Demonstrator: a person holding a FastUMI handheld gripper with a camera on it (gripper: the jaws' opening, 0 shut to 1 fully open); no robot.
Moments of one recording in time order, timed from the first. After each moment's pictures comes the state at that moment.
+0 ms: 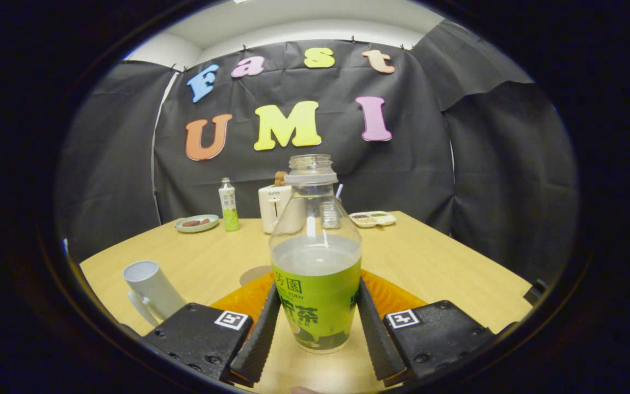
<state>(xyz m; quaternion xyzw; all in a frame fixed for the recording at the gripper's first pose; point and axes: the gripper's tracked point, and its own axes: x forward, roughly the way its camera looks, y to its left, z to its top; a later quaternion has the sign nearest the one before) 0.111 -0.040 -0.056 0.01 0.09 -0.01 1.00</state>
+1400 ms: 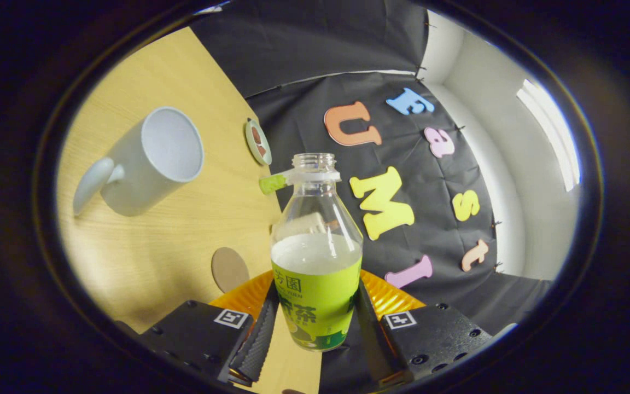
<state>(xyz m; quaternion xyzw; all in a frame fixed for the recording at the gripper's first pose) 0.147 0.045 0.003 -0.61 -0.02 -0.03 0.79</state>
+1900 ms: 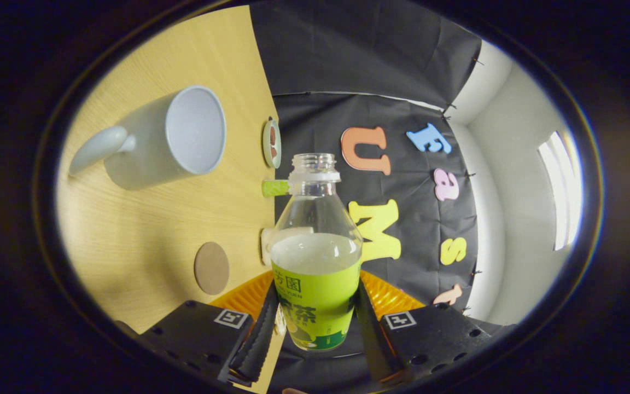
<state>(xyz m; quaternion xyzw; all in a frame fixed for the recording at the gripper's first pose) 0.153 0.067 0.021 -0.70 -0.06 -0.03 0.71</state>
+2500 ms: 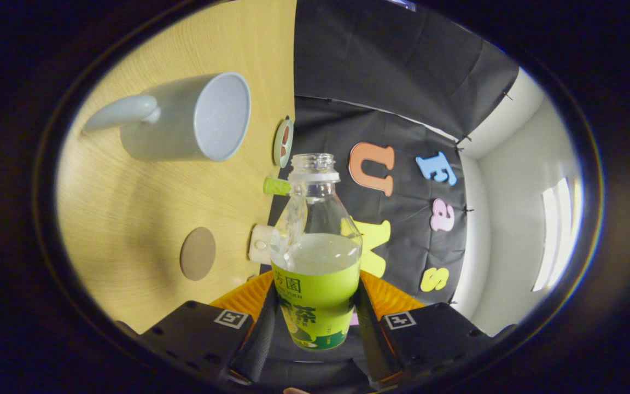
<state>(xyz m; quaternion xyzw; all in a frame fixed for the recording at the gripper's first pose) 0.149 0.072 0.039 -0.77 -0.09 -0.04 0.63</state>
